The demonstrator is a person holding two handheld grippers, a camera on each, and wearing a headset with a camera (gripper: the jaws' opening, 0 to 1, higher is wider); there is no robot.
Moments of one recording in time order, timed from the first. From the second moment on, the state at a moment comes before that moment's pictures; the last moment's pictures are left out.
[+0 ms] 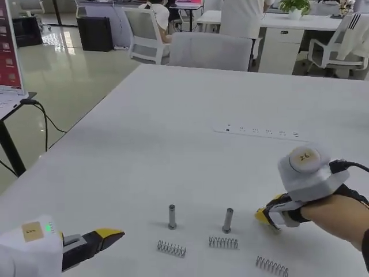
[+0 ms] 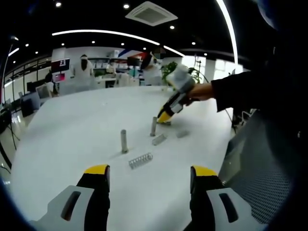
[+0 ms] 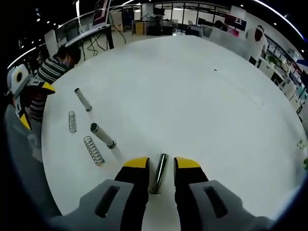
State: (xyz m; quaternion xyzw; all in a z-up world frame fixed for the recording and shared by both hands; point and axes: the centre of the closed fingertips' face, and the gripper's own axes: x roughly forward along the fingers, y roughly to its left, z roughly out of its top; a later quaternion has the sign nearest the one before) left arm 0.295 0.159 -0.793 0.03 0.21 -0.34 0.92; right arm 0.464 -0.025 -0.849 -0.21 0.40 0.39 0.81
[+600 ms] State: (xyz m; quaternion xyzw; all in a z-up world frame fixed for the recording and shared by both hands) left arm 0.295 0.160 -0.792 0.02 0.21 -0.34 0.92; right arm 0.469 -0.026 -0.861 -0.22 0.42 0.38 0.80
